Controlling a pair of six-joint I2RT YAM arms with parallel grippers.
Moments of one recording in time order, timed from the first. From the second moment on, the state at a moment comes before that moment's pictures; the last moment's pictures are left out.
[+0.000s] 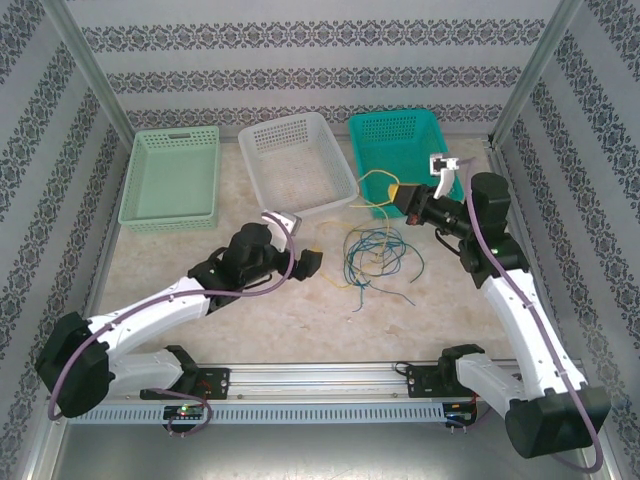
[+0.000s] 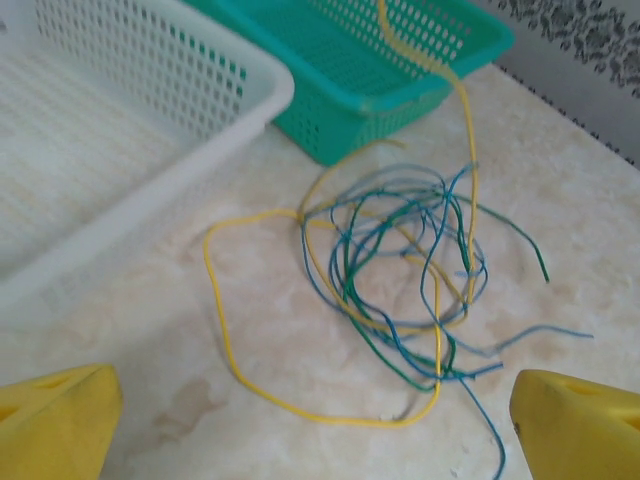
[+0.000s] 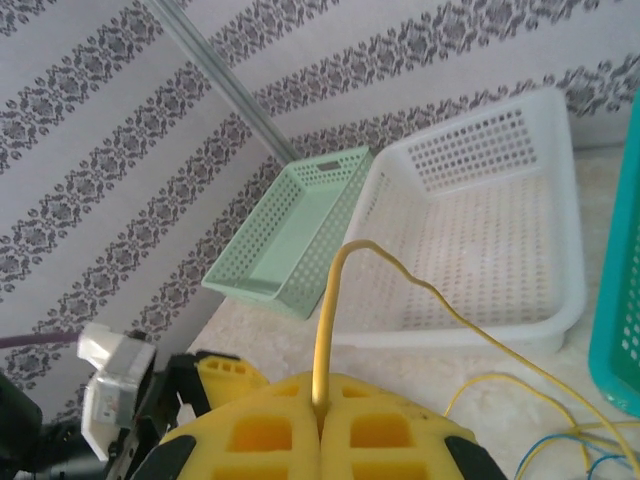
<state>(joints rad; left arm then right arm) -0.72 1.19 0.74 -0.01 -0.01 -0.20 0.14 1.00 0.94 -0.19 -0.70 0.49</state>
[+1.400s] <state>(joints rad) -0.56 1.69 1.34 -0.07 0.37 -0.06 0.09 1.05 1.00 -0.39 -0.62 0.40</state>
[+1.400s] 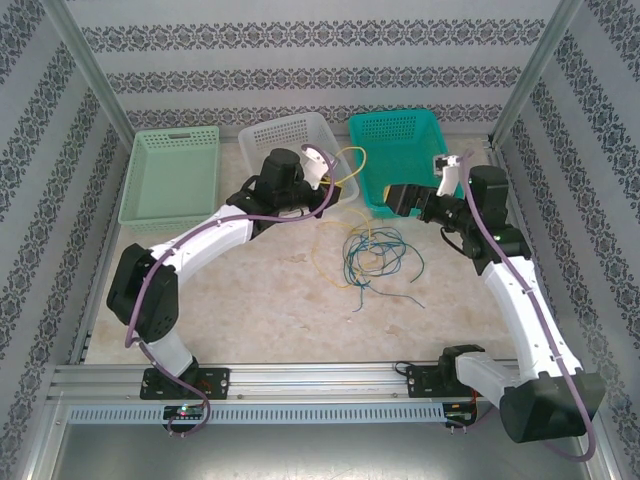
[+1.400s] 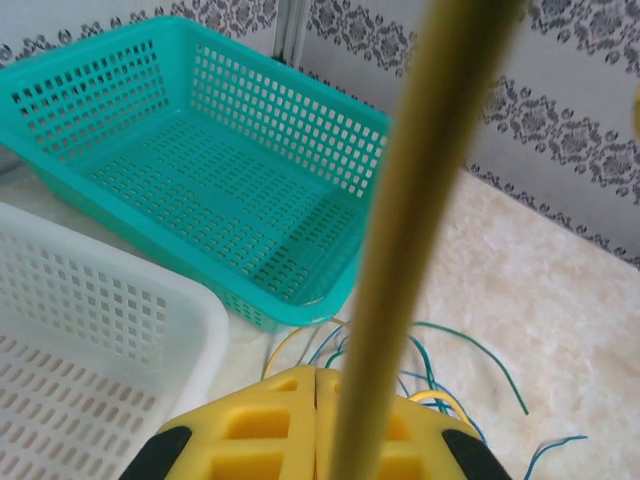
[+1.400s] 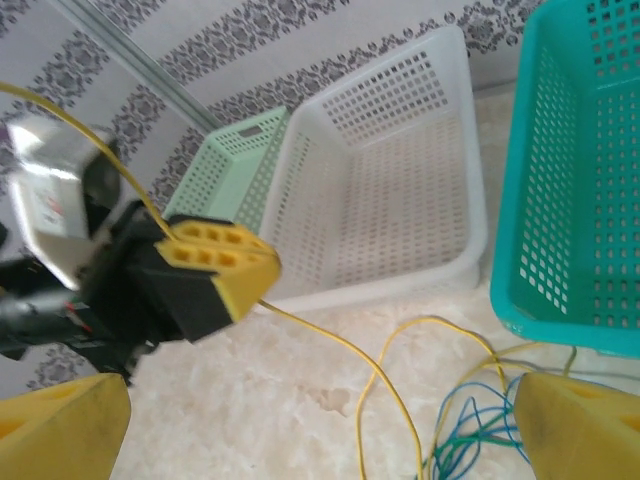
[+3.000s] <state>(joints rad) -0.56 1.43 1.23 0.04 0.05 -0.26 0.49 1.18 0.68 -0.12 -0.48 0.52</state>
